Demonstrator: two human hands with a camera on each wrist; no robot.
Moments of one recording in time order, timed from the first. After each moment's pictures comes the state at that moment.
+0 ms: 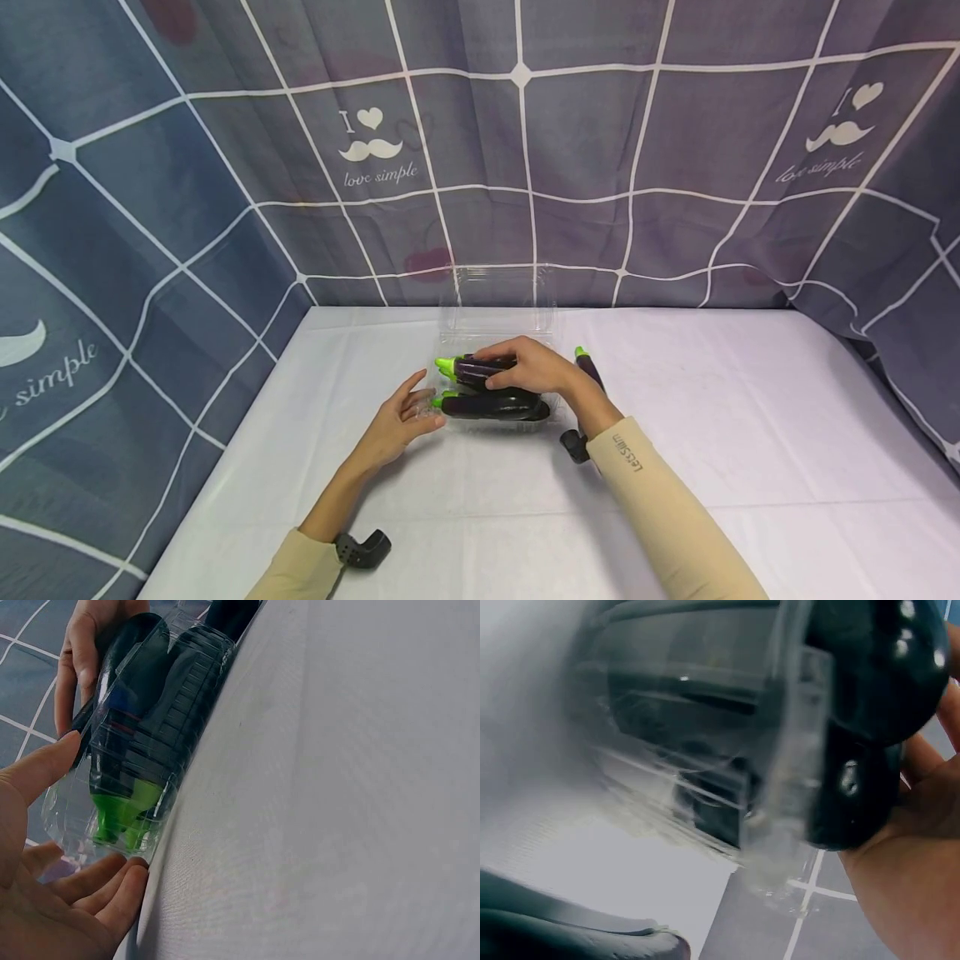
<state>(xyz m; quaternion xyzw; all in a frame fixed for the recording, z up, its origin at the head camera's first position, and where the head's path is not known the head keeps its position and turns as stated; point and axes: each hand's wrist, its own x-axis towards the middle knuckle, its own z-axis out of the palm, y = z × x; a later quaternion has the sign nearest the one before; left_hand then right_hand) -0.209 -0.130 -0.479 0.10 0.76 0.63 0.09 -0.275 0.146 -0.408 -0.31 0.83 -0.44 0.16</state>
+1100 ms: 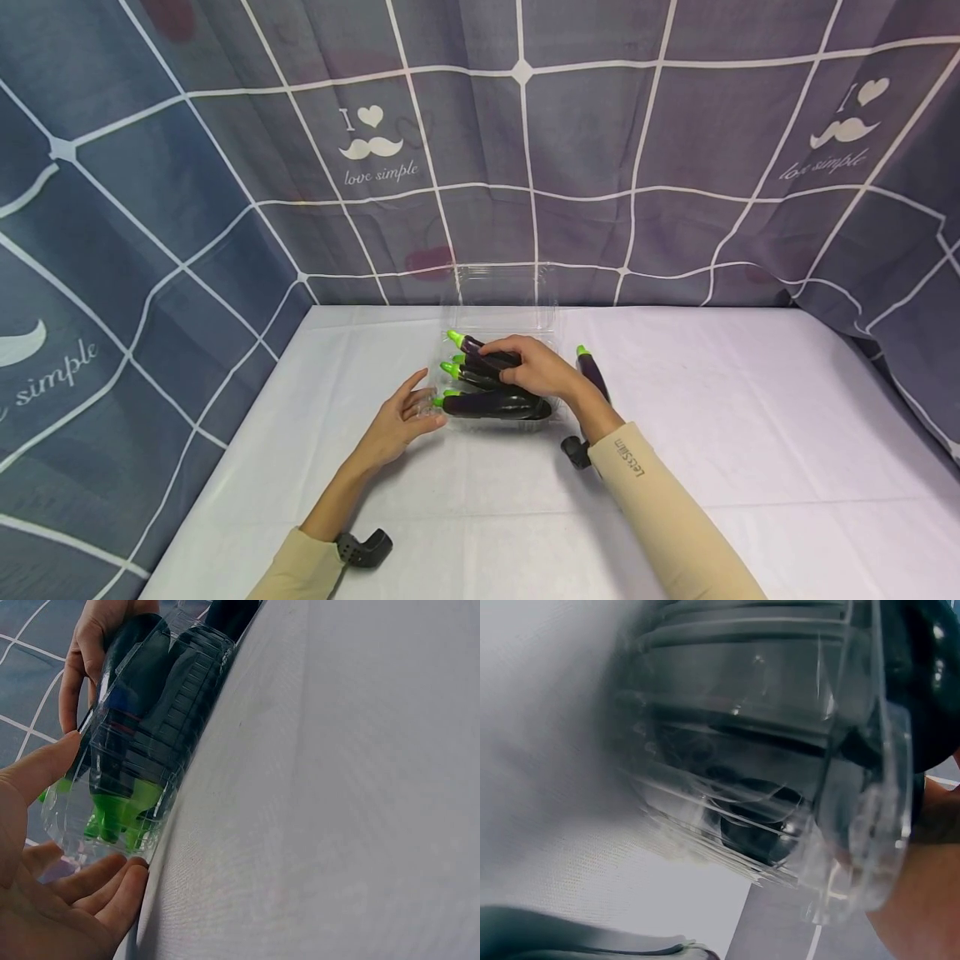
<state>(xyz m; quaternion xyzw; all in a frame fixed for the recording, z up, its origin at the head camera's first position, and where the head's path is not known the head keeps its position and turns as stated) -0.208 -0.131 -0.478 0.11 0.77 0.62 0.09 -0.274 0.147 -0.418 -0.31 0.83 -0.46 0.09</state>
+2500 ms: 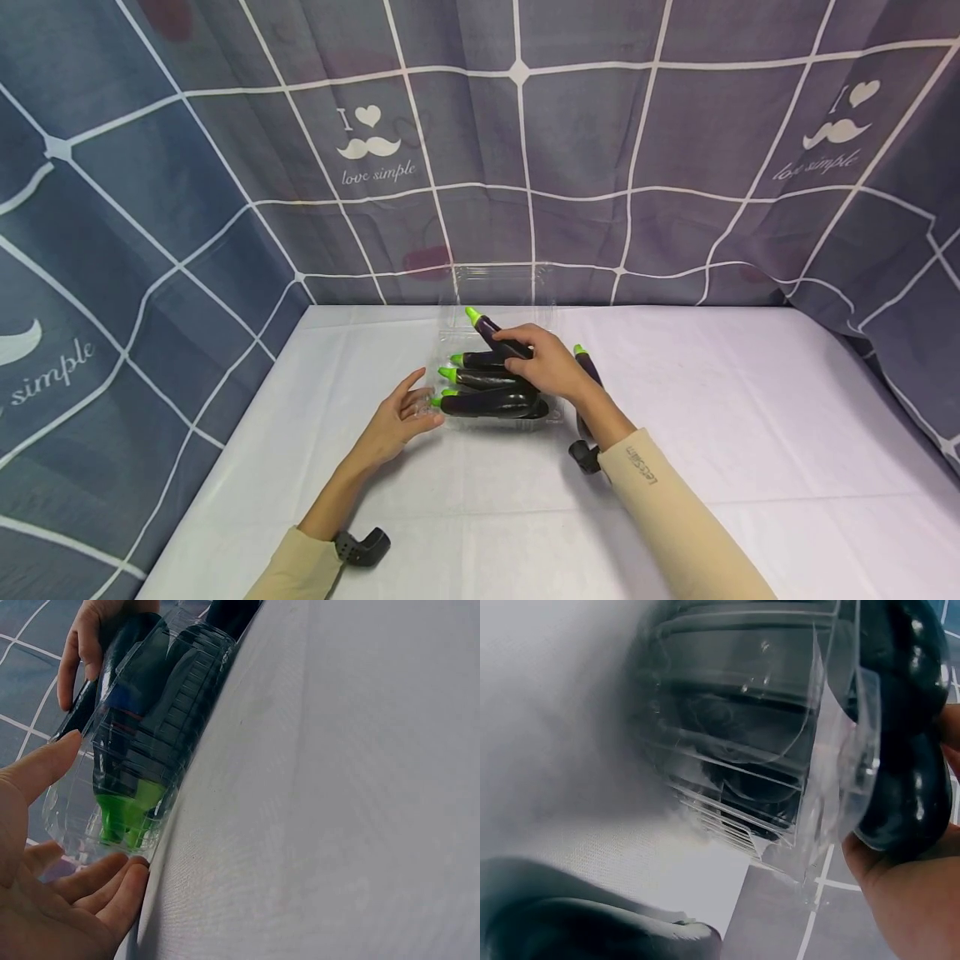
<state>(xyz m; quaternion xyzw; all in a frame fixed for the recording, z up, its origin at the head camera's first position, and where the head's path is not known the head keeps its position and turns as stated) -0.208 -0.131 -0.479 0.11 0.77 0.63 0.09 -0.264 0.158 -0.416 -0.25 0.85 -0.47 0.01</state>
